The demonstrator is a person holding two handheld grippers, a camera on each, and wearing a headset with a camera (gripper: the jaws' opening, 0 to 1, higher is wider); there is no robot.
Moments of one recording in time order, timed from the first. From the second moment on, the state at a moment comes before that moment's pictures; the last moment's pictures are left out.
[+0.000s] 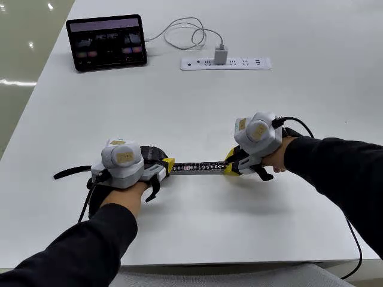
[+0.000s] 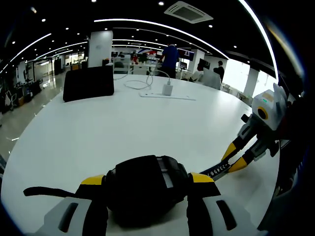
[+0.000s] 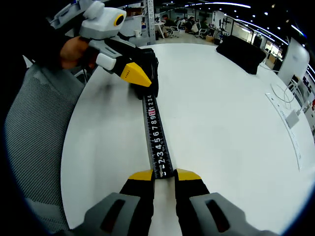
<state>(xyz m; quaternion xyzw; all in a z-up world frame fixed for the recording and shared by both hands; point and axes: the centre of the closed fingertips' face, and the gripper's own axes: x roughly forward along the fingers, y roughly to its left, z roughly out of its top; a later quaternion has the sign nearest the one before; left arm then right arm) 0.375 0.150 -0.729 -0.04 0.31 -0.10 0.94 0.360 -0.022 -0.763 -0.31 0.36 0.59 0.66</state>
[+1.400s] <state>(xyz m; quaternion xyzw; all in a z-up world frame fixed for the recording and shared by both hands) 0.374 0.150 -0.728 -0.05 0.32 -0.10 0.94 0.357 -0.002 -0.760 -0.30 0.34 0.60 0.66</state>
